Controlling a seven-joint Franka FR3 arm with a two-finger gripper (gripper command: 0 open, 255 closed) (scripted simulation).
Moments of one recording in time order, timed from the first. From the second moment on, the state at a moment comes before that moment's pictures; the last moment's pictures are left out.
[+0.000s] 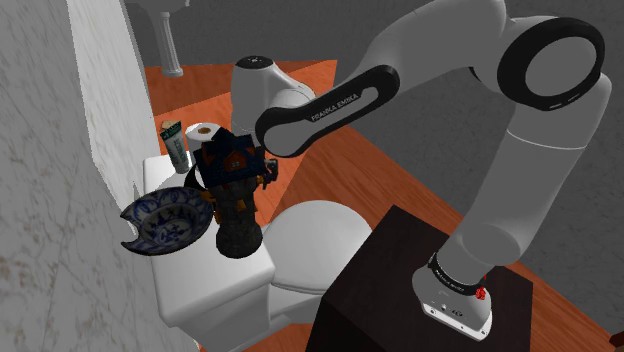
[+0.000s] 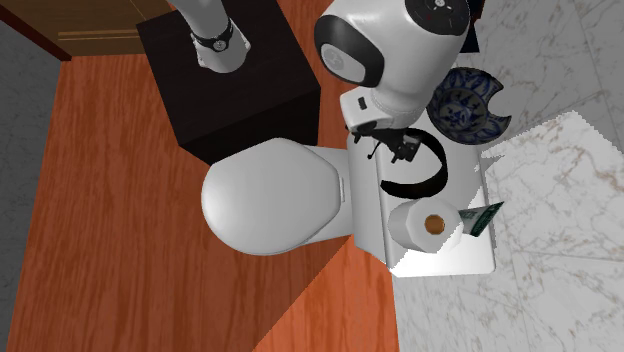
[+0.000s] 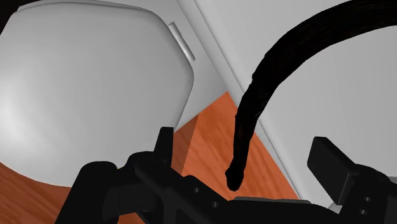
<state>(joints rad) -0.10 0.19 0.52 -2.04 -0.20 2.31 1.53</state>
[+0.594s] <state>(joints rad) -0.09 0.19 0.52 -2.04 -0.21 2.32 1.54</state>
